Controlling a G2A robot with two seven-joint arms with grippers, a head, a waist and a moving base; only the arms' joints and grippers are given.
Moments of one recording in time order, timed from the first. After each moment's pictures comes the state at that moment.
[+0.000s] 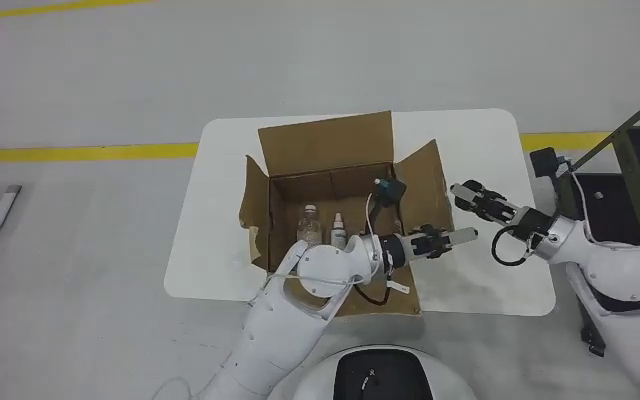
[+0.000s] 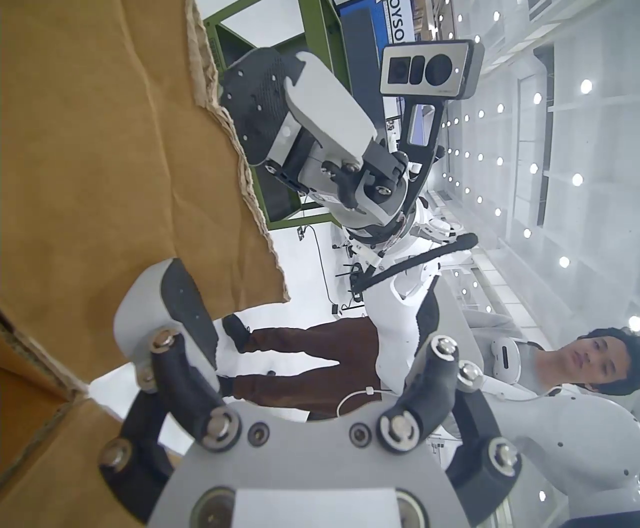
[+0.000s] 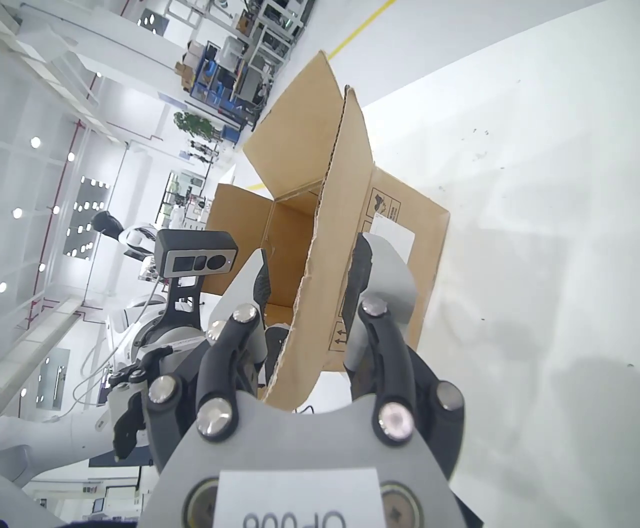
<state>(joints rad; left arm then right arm) 0.84 -1.43 -0.86 -1.60 0.06 0.12 -0.77 -1.30 -1.02 1.54 -1.81 -0.01 -0.12 0.67</state>
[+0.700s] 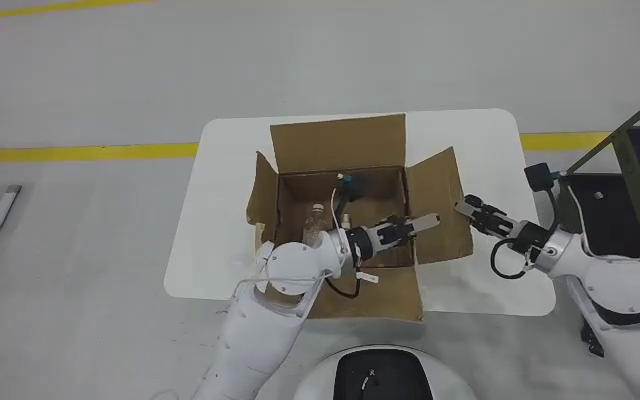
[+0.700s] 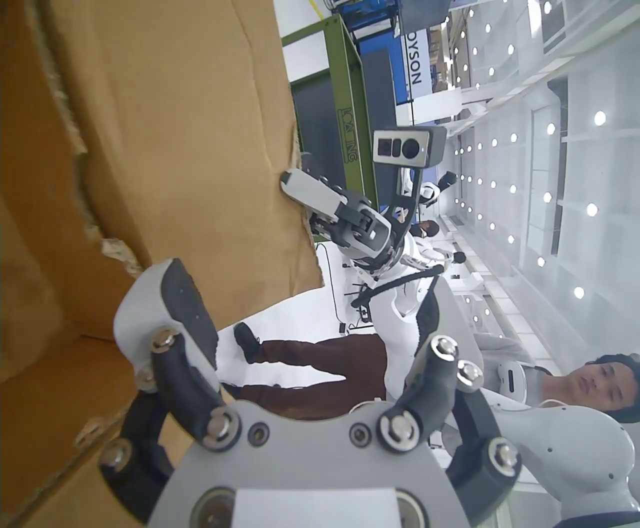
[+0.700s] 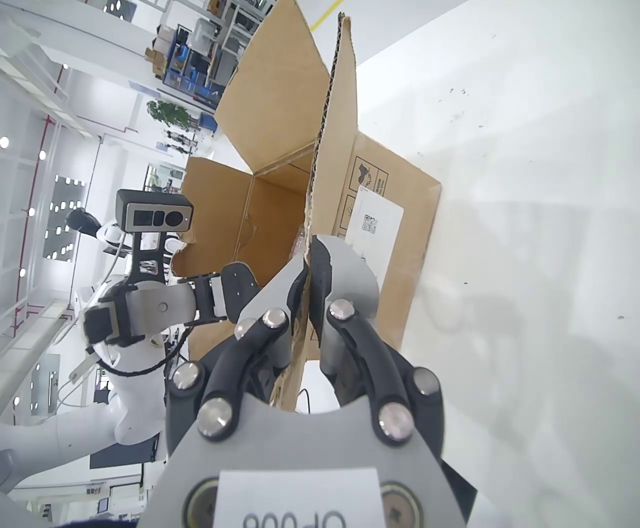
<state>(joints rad) 0.92 -1.38 -1.03 -1.70 0.13 0.18 -0.82 -1.40 -1.01 1.59 -1.86 -0.03 -0.08 0.67</state>
